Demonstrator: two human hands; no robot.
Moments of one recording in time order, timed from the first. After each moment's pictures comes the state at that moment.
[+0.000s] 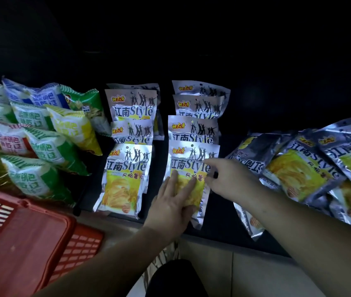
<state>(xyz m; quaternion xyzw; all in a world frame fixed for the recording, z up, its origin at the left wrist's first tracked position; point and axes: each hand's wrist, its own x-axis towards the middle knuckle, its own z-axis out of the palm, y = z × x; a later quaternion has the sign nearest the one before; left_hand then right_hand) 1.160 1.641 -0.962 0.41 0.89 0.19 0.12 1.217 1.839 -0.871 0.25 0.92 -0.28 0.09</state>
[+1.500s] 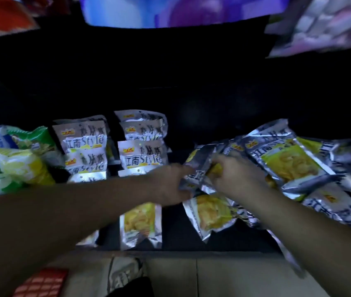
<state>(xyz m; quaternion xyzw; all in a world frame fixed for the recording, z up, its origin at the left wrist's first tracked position) 1.160 1.791 -0.809 0.53 0.80 0.04 0.29 1.306 1.924 -0.808 0.37 0.91 -0.17 0.06</state>
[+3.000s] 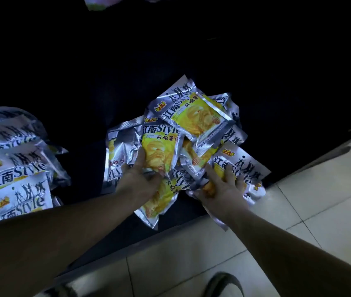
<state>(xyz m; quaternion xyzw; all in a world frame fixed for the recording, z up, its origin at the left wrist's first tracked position) 1.287 1.904 -0.929 0.37 0.83 0.22 0.35 1.523 1.974 -0.925 0.59 0.75 -0.28 0.05</state>
